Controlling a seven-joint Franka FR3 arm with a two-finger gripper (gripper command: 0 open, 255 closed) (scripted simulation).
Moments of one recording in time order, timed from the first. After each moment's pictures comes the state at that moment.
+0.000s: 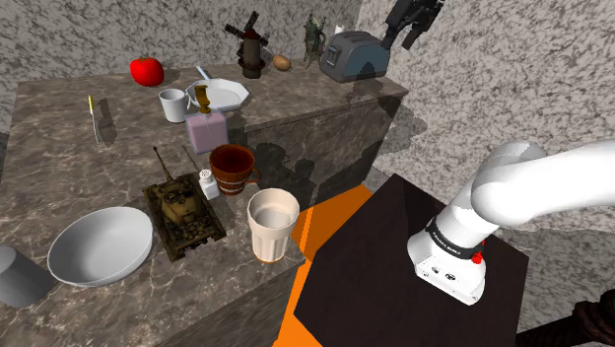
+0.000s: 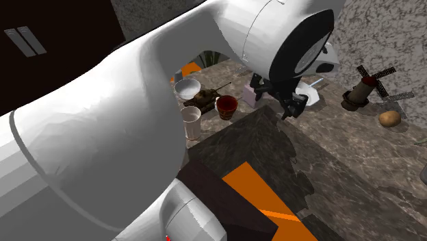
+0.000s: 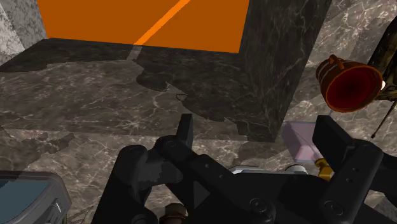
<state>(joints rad) -0.02 -0.78 -0.06 -2.30 0.03 1.71 0.06</state>
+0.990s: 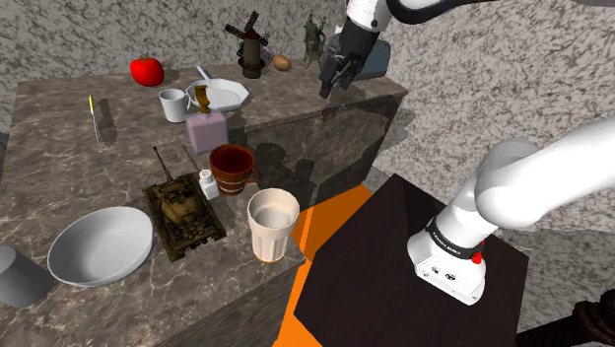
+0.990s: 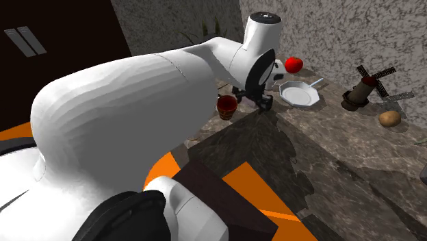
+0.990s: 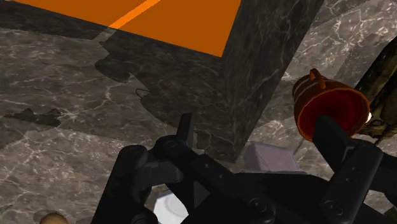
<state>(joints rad) 0.08 -0.55 0.08 -2.44 0.07 2.07 0.07</state>
